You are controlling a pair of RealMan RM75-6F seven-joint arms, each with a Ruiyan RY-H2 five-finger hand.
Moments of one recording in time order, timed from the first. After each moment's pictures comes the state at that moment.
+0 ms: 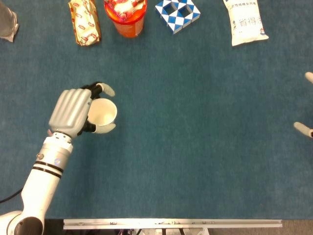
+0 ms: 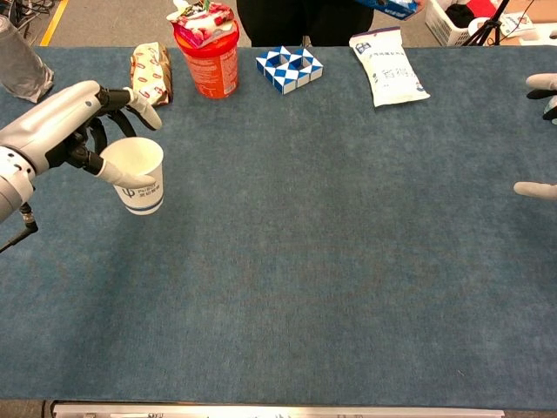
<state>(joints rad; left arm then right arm) -0.47 -1.34 -0.15 -2.07 1.07 1.22 0.38 0.17 -1.26 0.06 -1.63 -1.52 1.37 0.02</state>
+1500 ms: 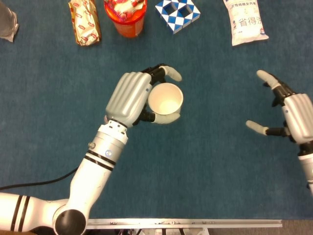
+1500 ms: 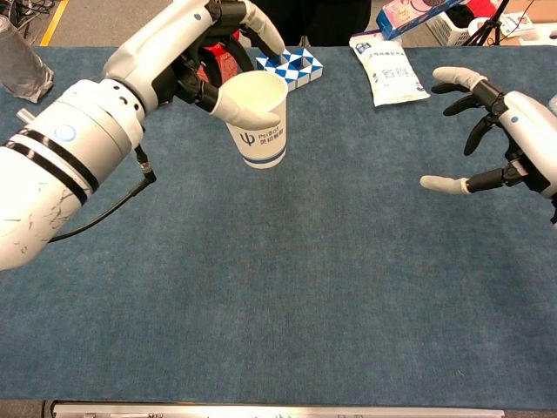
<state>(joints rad) -0.71 -1.59 -0.33 -2.16 0.95 1.31 0.46 0.26 -1.48 0.08 -1.62 -1.57 1.37 0.10</state>
